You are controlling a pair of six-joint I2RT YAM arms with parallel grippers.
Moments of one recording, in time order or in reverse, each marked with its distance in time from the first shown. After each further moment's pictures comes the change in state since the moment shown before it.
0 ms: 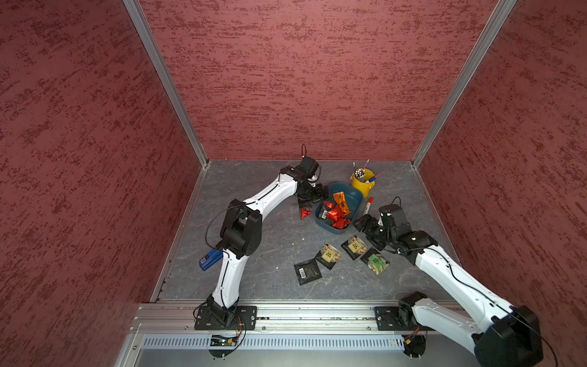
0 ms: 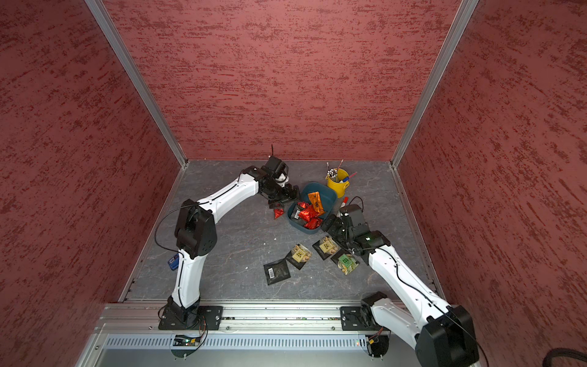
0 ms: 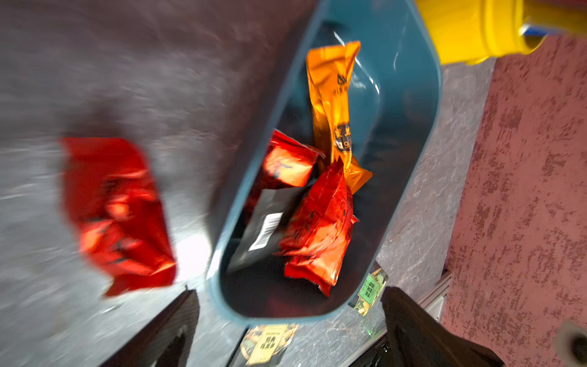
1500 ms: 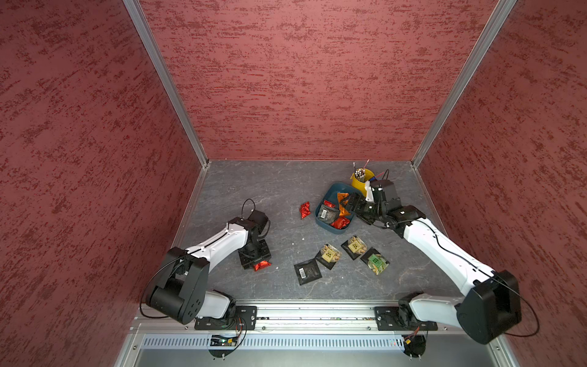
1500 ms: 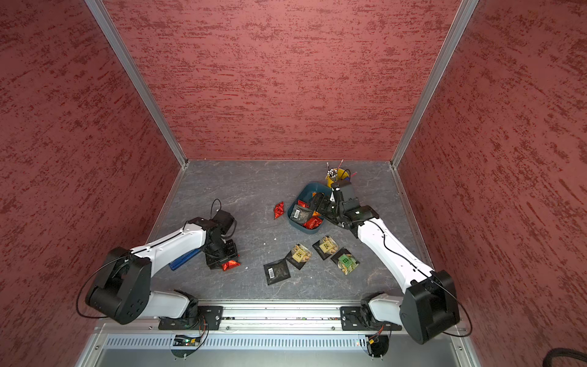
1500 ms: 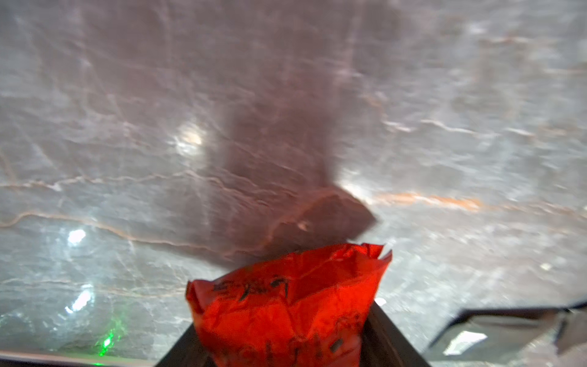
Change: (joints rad) left arm 0.161 -0.691 -1.125 -0.026 -0.227 -0.141; right arm 0.000 0.240 0.278 0.063 -0.096 -0.179
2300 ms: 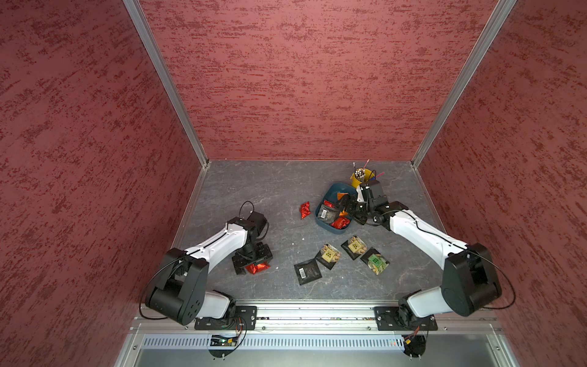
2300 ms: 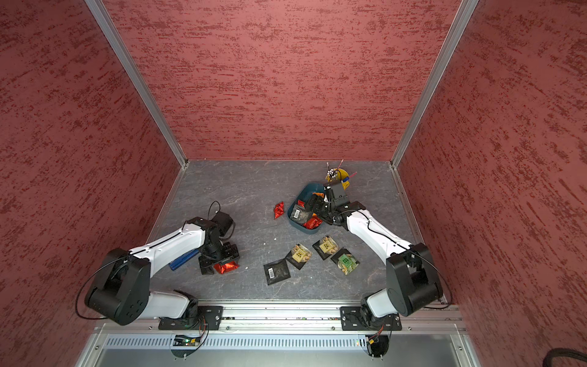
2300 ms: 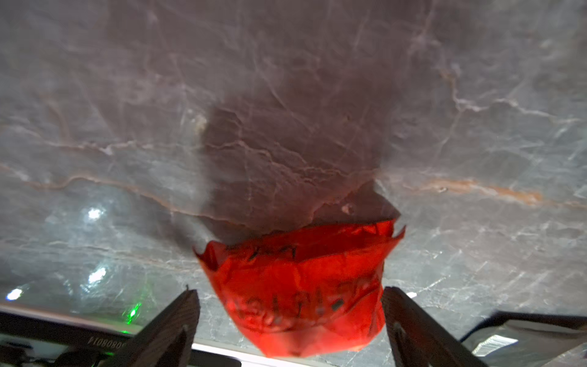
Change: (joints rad) left arm 0.018 0.006 -0.027 -0.056 -0.034 -0.020; right arm 0.000 0.197 0.024 0.074 -0.020 -0.012
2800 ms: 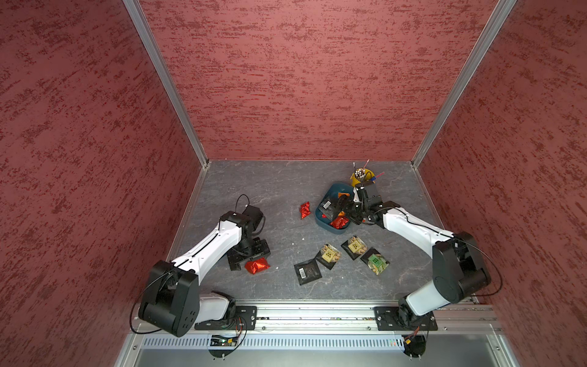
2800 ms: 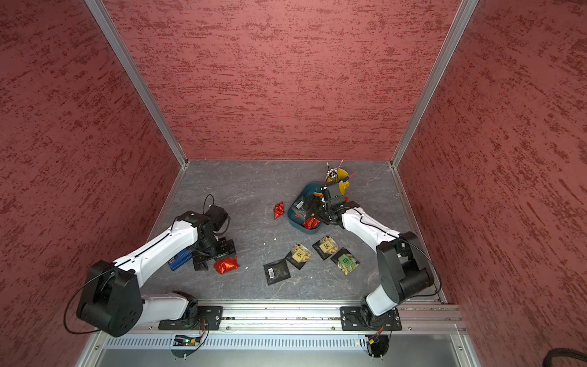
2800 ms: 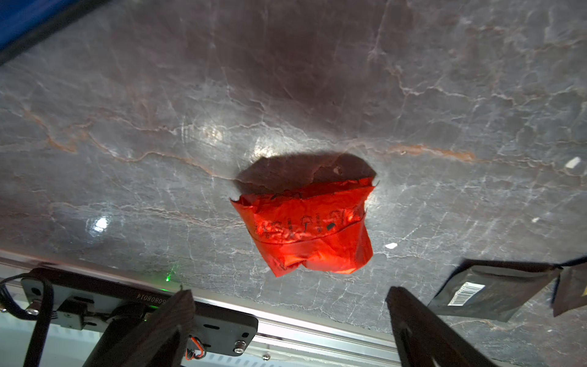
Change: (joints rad) left arm 0.025 -0.077 0.103 -0.170 -0.017 0.051; right arm 0.000 0.084 -0.003 0.090 0.002 0.043
